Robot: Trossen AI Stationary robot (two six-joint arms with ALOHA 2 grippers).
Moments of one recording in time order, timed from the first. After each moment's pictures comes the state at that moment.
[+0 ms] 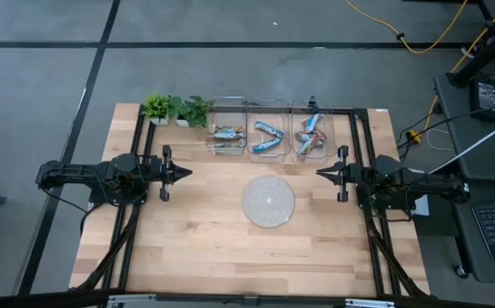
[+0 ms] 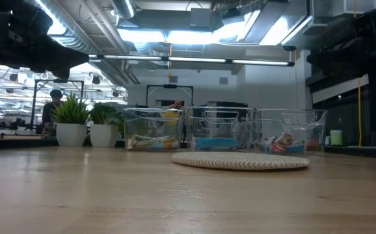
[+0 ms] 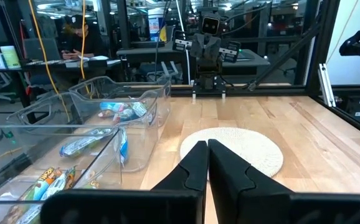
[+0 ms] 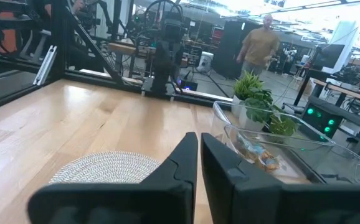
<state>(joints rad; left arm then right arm) 0.01 0.05 0.01 0.03 -0.09 0.01 -0.07 0.00 0.01 0.02 -0.02 -0.21</state>
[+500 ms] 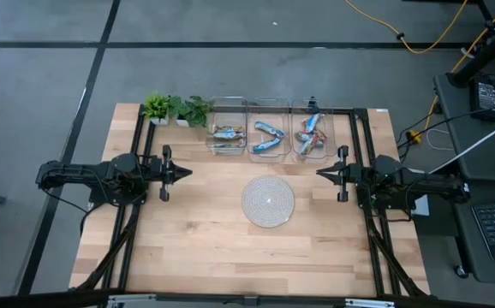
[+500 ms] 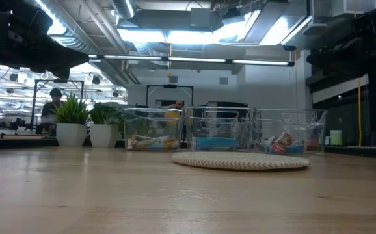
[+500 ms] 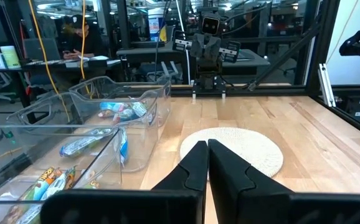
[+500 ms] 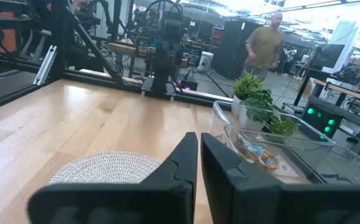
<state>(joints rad) 0.01 0.05 0.01 0.03 -0.09 0.01 -0.07 0.00 0.01 0.02 -0.02 -0.21</state>
